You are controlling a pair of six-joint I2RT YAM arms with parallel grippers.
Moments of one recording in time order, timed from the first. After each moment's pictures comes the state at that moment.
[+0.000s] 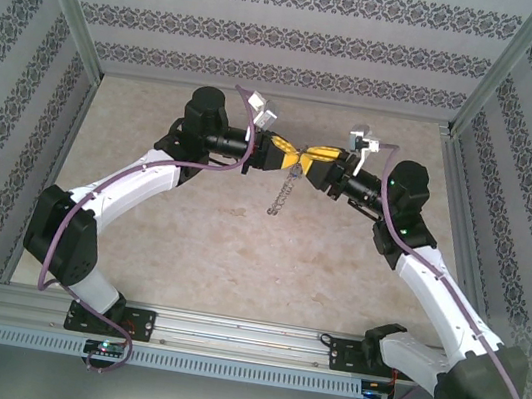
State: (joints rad) left arm -0.48 1.58 1.27 0.25 1.10 -0.32; right arm 0.34 1.09 0.84 0.32 -0.78 0.52
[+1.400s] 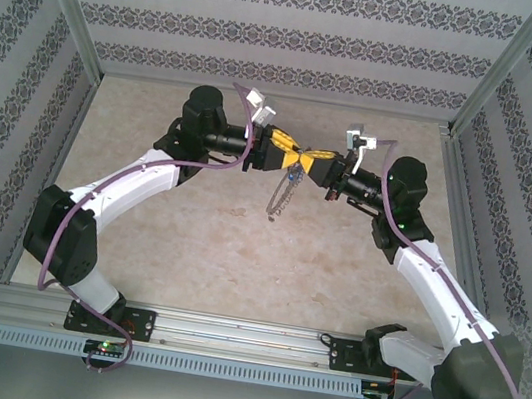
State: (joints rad) left arm -0.47 1.57 1.27 0.29 1.08 -0.34; right arm 0.31 1.13 0.84 0.34 -0.89 0.54
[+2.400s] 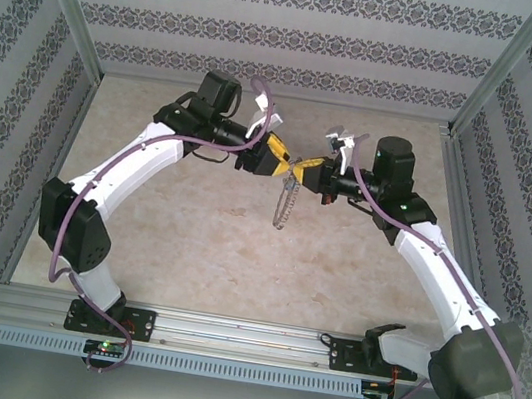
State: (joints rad) left arm -0.45 1.68 1.61 -0.61 1.08 0.22; right arm 0.32 1.22 1.03 -0.17 -0.93 0.14
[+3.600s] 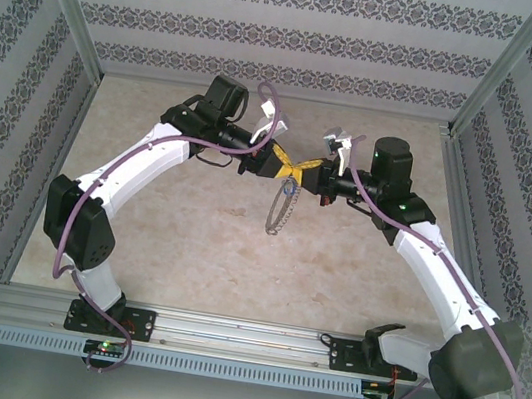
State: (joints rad) left arm -0.47 1.71 1.62 -0.65 1.09 0.25; right arm 0.33 1.22 1.03 -0.18 -0.91 0.12
